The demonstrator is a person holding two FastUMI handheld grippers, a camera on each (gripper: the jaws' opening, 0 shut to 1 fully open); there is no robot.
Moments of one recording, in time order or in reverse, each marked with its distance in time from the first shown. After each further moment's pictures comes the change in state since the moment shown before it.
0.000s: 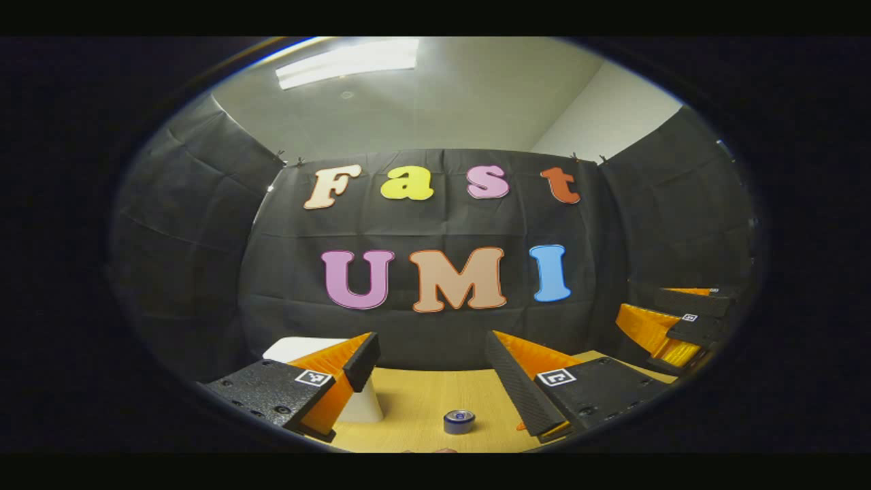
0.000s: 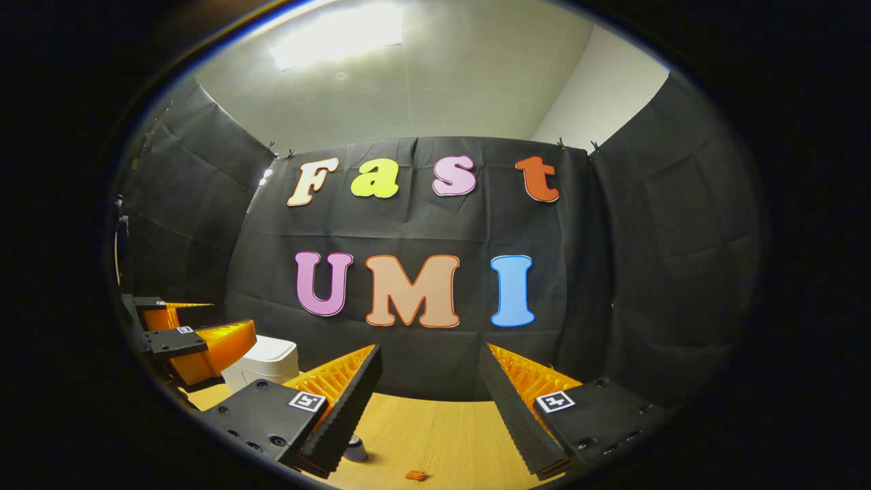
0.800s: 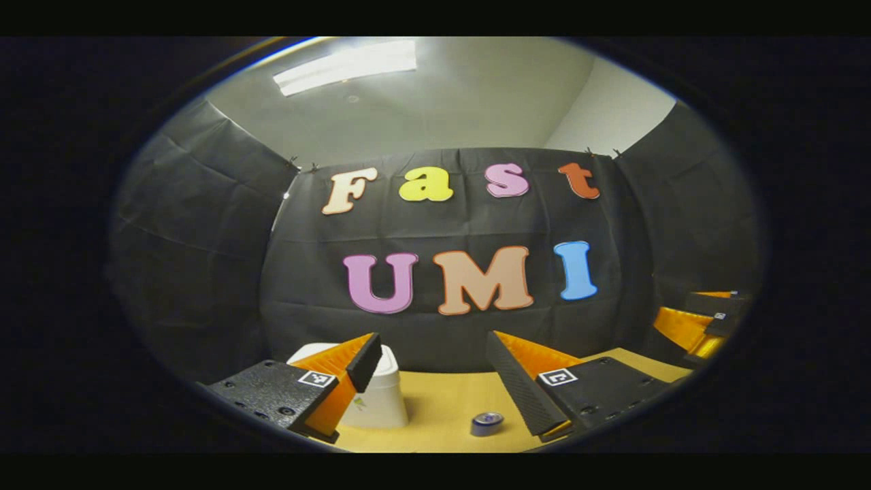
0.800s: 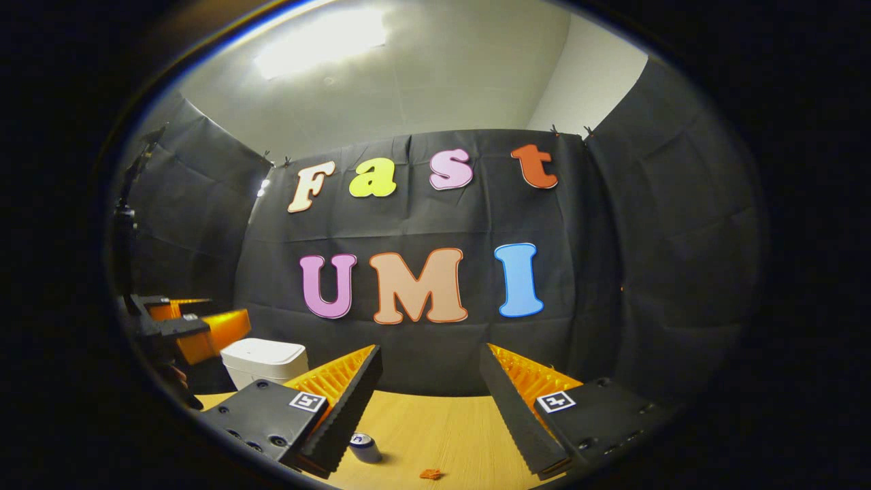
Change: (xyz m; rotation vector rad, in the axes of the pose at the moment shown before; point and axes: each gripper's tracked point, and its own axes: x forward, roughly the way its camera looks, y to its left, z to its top) left arm 0.033 0.062 0.011 0.090 -0.027 0.097; right arm 0.007 0.000 -0.026 0.069 0.039 0.000
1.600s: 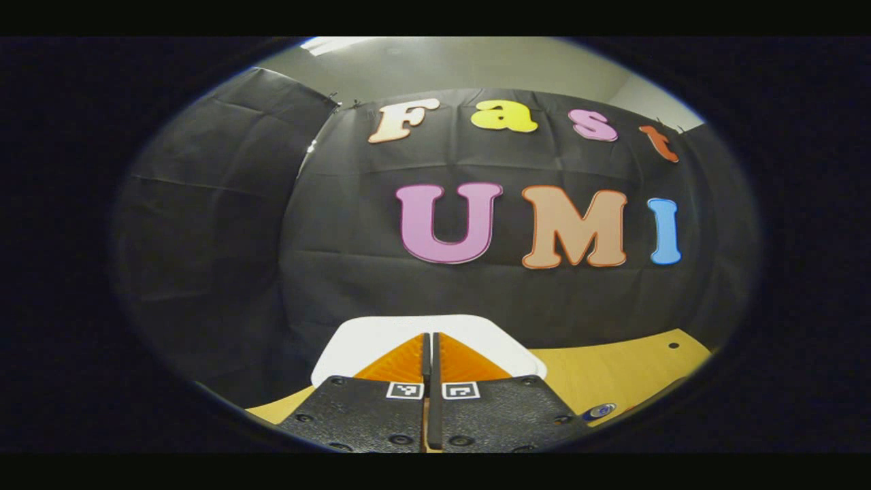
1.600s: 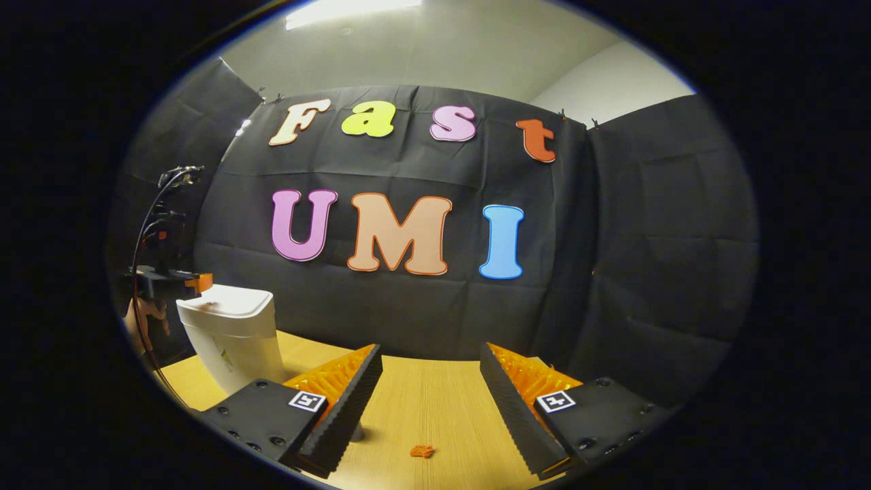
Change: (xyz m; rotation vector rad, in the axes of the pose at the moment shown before) left arm 0.121 0.140 -0.183 -0.123 0.332 0.096; right arm 0.017 0.050 -0.052 -0.140 0.190 -0.173
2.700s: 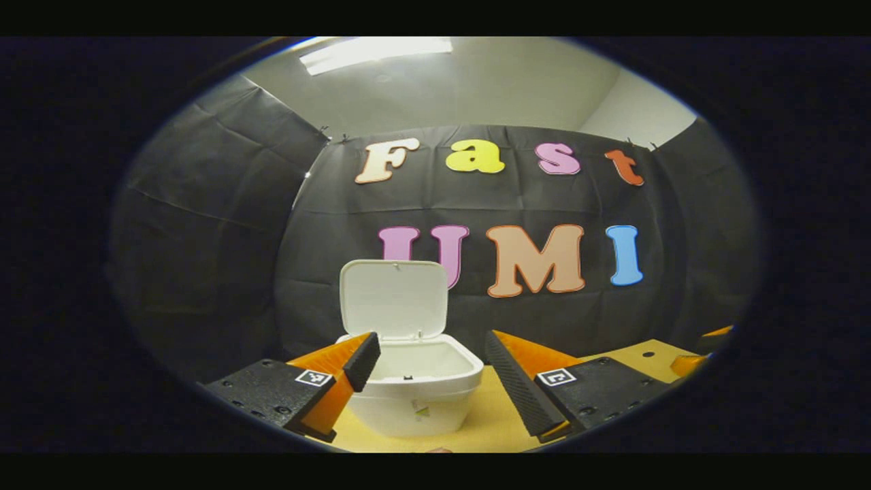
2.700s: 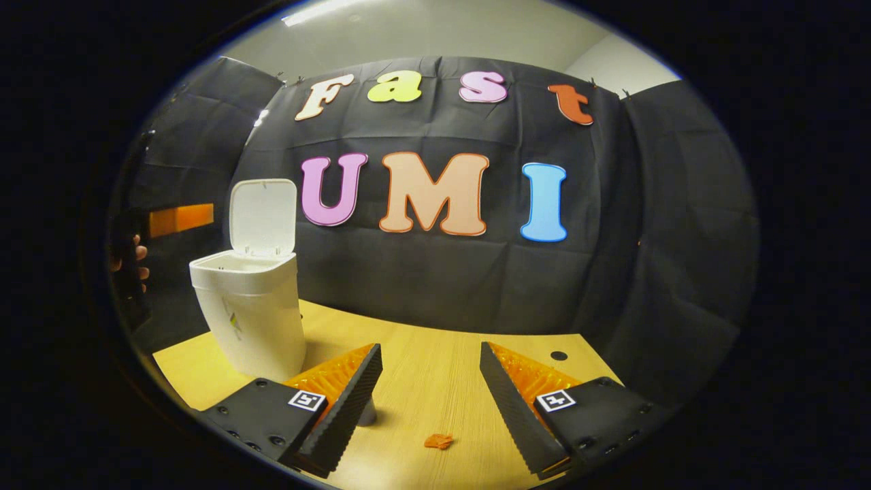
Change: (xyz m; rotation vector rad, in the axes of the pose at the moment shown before) left arm -0.120 -0.044 0.048 0.011 -0.220 -0.060; right arm 0.052 0.017 -0.088 -0.032 0.128 0.201
